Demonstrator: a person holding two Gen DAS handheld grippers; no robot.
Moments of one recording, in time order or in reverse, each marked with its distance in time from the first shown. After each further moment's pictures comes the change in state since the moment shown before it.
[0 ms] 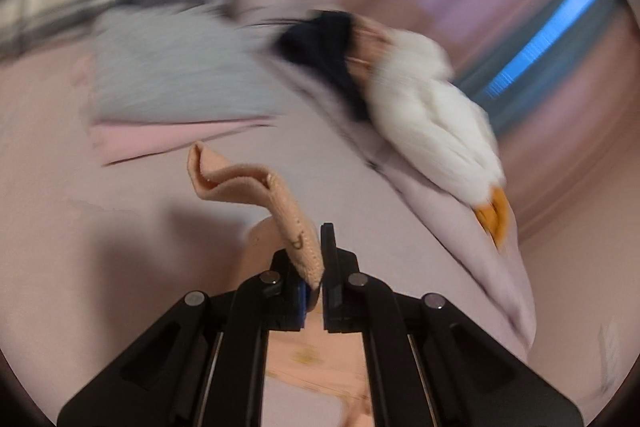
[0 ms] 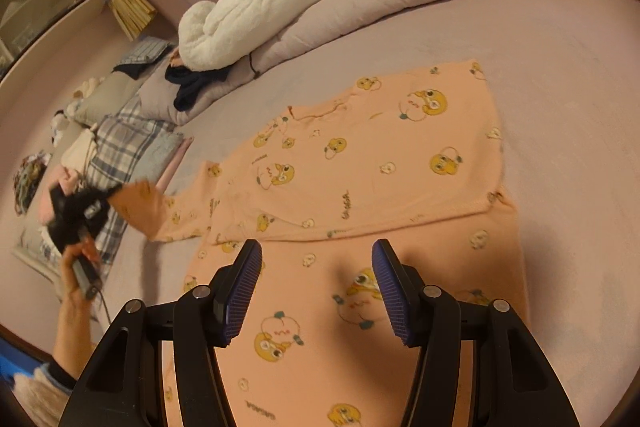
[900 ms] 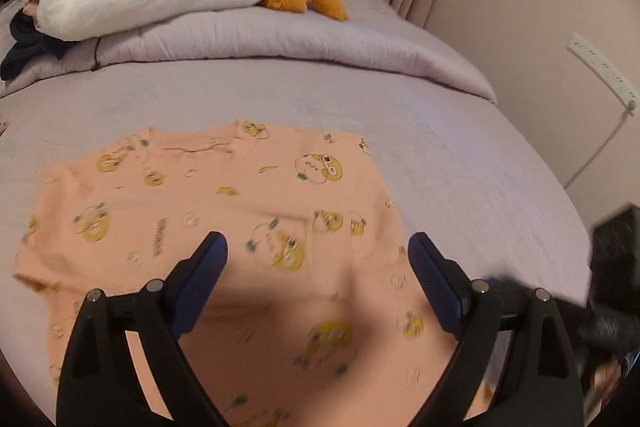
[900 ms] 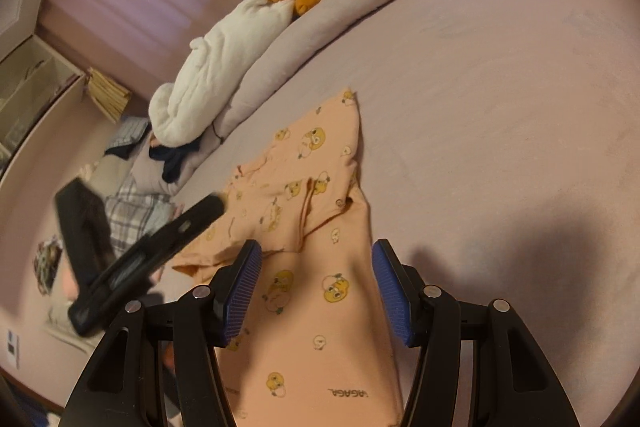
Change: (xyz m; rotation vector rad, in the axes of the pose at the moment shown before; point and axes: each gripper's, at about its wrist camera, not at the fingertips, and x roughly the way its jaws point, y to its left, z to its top) left arm 0.070 -0.245 -0.254 0.679 0.338 -0.232; right arm -0.065 -0.080 -0.021 0.240 -0.140 0.028
